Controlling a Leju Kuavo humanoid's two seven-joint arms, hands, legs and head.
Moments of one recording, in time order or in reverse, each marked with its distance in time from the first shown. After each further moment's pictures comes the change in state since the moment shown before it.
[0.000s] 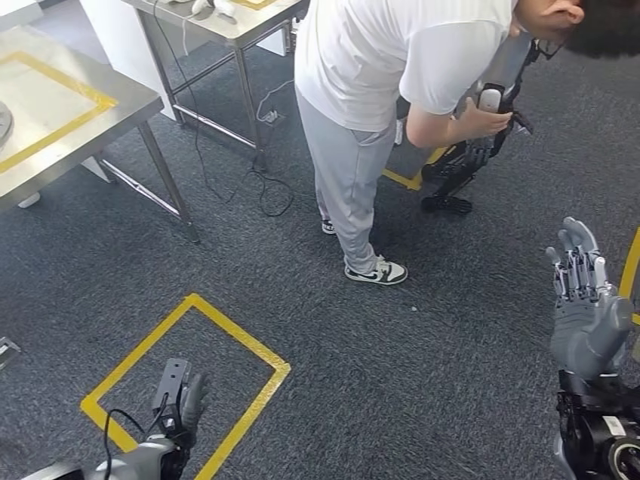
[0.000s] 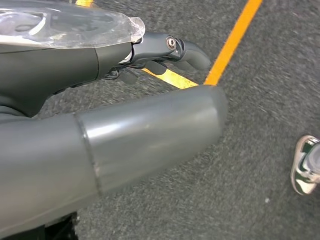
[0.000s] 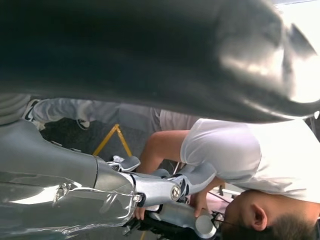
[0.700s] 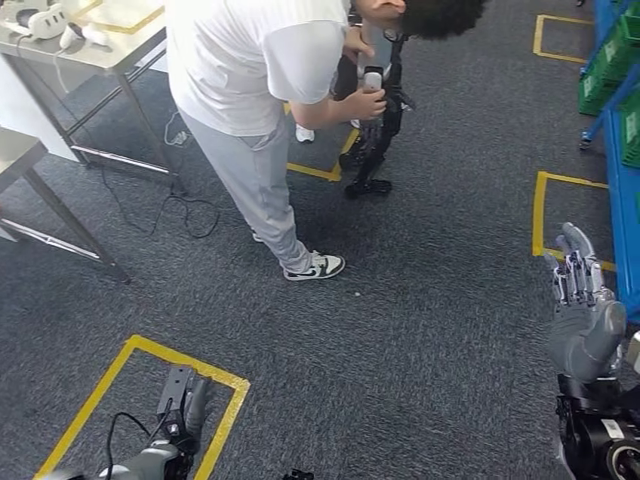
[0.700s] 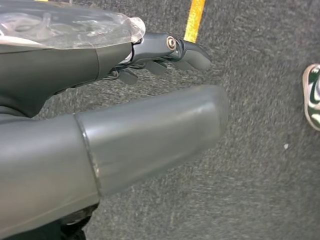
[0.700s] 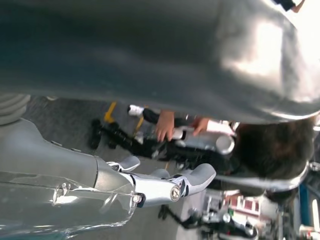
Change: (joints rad) left arm 0.006 -0.008 0.000 0.000 -0.015 0.003 -0.001; right arm 0.026 0.007 -0.014 0.005 0.021 0.030 -0.008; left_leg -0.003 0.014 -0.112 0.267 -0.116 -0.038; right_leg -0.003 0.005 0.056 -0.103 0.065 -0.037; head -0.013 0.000
